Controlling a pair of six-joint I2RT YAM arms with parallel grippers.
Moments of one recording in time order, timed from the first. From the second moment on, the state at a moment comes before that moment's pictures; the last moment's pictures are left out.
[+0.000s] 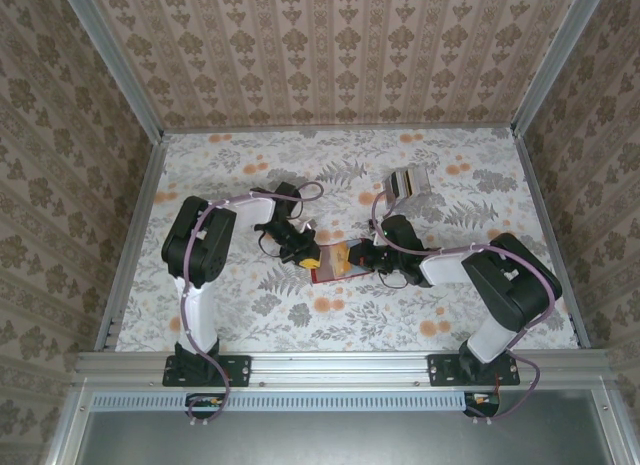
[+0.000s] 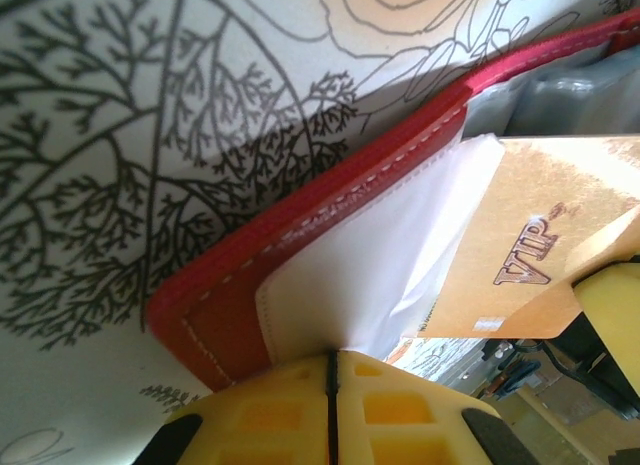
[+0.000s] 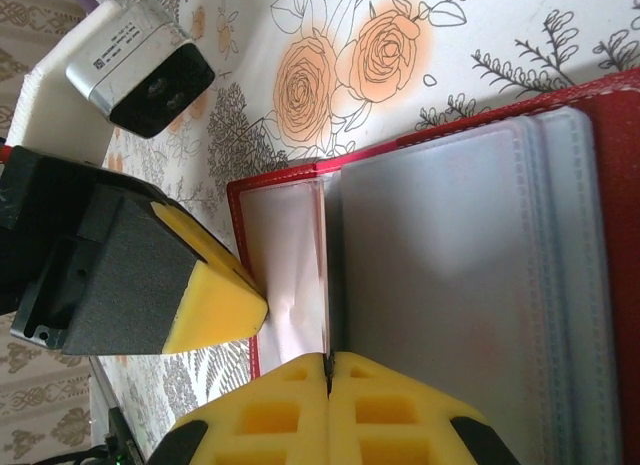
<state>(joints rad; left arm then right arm) -0.51 2.03 1.25 -0.79 0.76 -0.44 0.53 1.65 0.57 0.40 -0.46 0.89</state>
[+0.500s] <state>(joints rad) -0.48 2.03 1.24 -0.81 0.77 -0.43 0.49 1.78 0.64 0.39 -0.58 0.86</state>
